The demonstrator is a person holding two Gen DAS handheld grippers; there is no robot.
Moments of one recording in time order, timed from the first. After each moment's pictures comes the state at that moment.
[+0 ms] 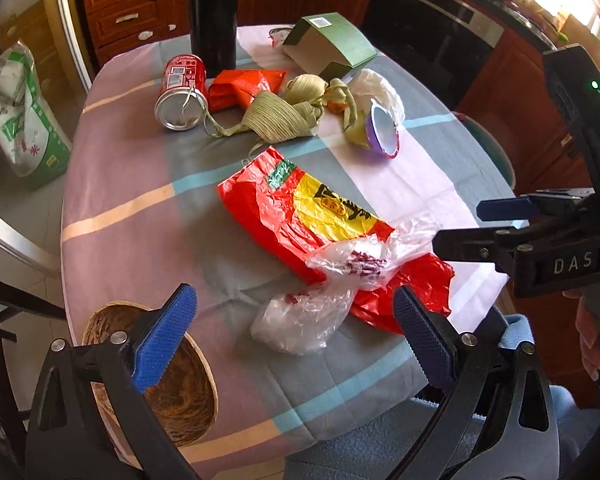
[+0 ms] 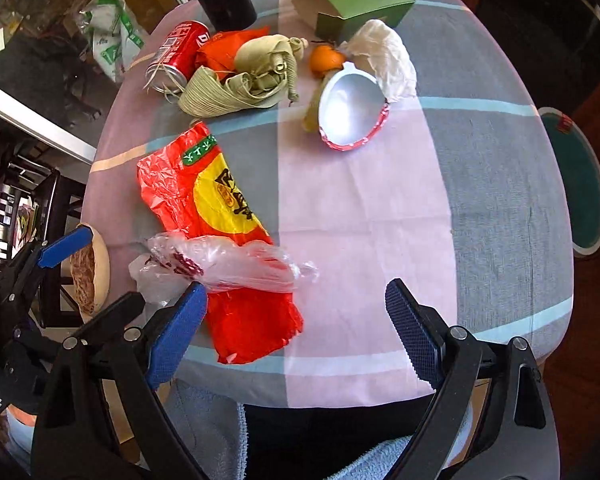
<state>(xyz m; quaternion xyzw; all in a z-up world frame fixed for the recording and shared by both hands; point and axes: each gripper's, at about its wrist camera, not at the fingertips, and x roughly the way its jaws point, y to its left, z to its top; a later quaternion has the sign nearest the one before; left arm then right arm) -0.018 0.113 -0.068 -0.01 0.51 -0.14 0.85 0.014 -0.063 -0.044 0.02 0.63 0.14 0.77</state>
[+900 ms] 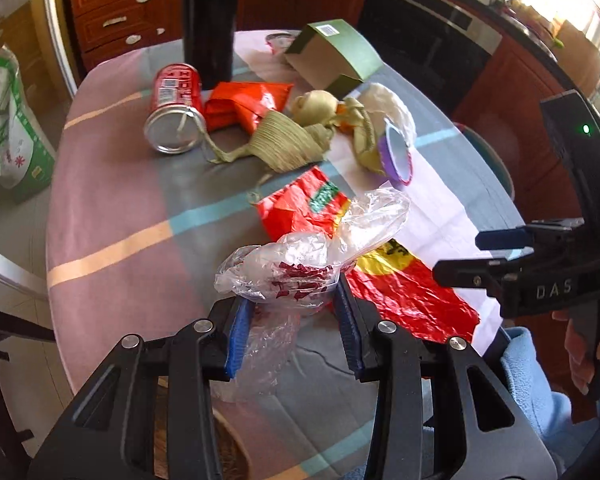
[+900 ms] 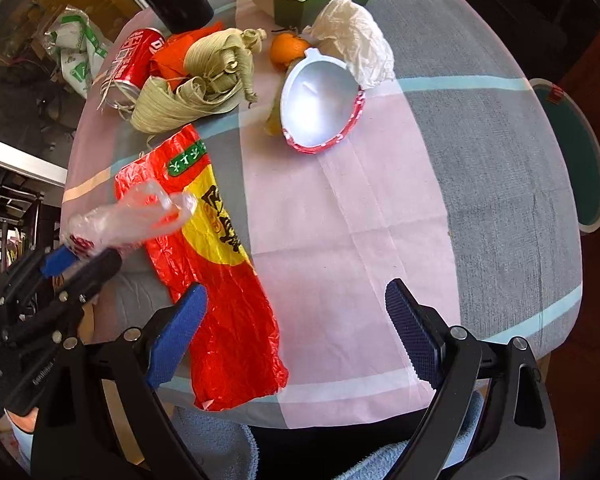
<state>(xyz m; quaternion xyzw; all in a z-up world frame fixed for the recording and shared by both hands) 0.025 0.130 -0.077 -0.02 0.51 -0.16 0.85 0.034 -0.071 -0.068 0.05 0.65 0.10 0.75</state>
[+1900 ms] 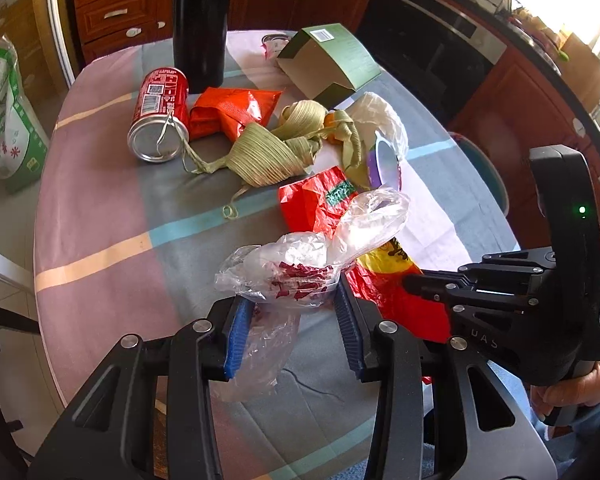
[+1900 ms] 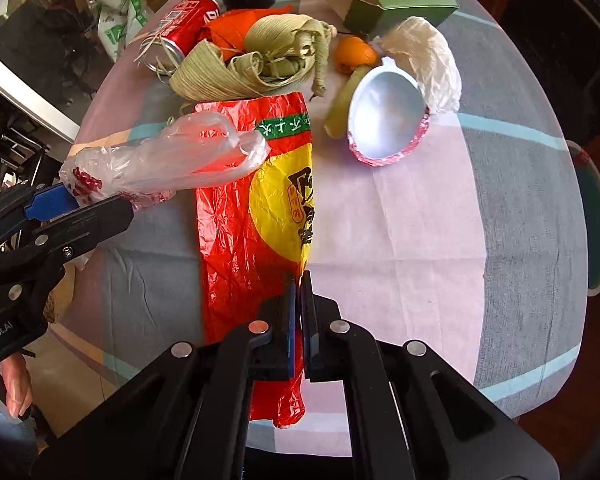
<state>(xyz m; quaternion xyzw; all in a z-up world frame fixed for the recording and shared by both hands) 0.036 0.108 -0.068 -0.04 0.51 -0.16 0.84 0.031 -0.047 -0.077 -0.03 0.61 0.15 0.78</state>
